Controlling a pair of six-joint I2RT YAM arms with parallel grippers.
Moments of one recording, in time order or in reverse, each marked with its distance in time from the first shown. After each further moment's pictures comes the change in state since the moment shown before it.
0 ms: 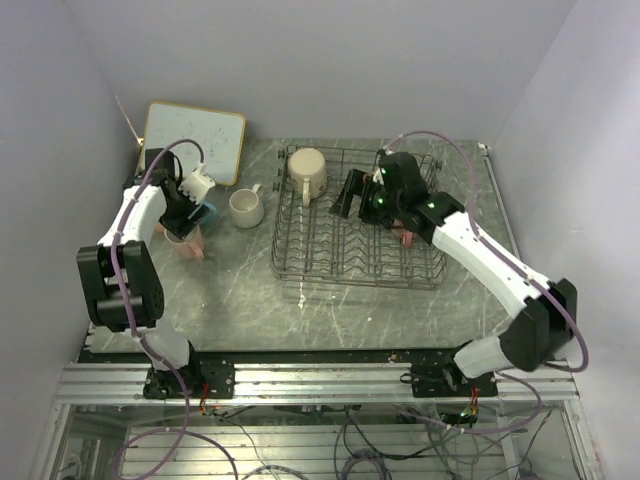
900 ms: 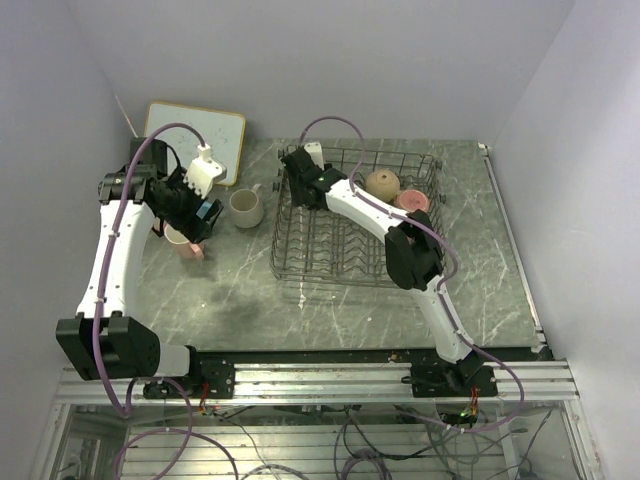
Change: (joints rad) left arm -0.082 -0.317 0.140 -0.353 0.330 -0.090; right arm 0.151 0.966 0.844 -0.108 0.580 -0.275
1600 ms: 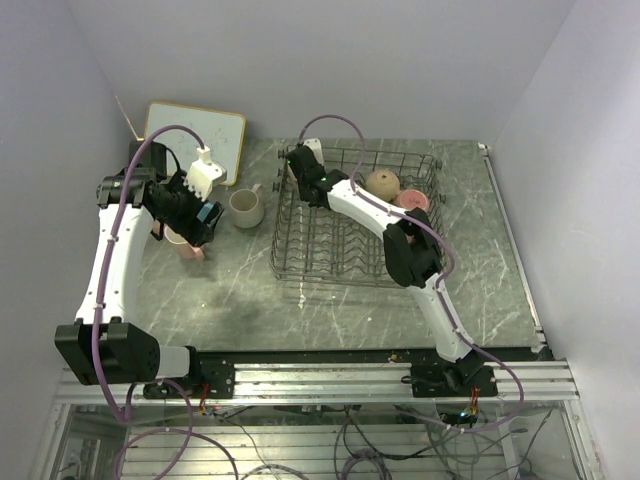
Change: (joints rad) left arm 0.000 -0.029 -0.013 -0.024 0.037 -0.011; right arm -0.024 0.039 -0.003 0.145 -0.033 -0.079
